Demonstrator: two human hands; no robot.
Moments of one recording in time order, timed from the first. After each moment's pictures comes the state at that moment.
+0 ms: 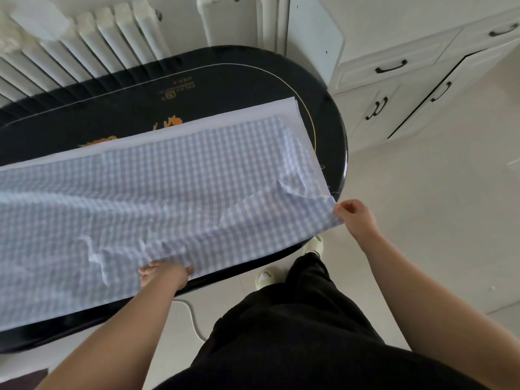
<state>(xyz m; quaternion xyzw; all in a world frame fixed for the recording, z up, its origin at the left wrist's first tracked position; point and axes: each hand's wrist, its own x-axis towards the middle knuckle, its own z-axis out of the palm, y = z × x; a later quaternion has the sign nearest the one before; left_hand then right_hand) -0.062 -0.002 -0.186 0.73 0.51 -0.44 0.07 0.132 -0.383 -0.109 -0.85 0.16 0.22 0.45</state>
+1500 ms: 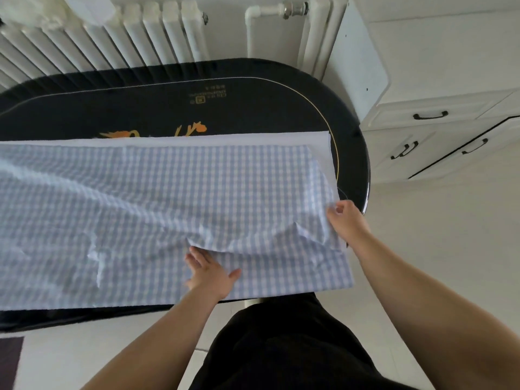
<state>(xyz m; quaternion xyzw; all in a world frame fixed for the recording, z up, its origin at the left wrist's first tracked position) 0.004 -0.106 -0.126 0.81 0.41 -0.40 0.15 0.228 -0.315 -0.101 -0.92 0.04 0.28 0.27</state>
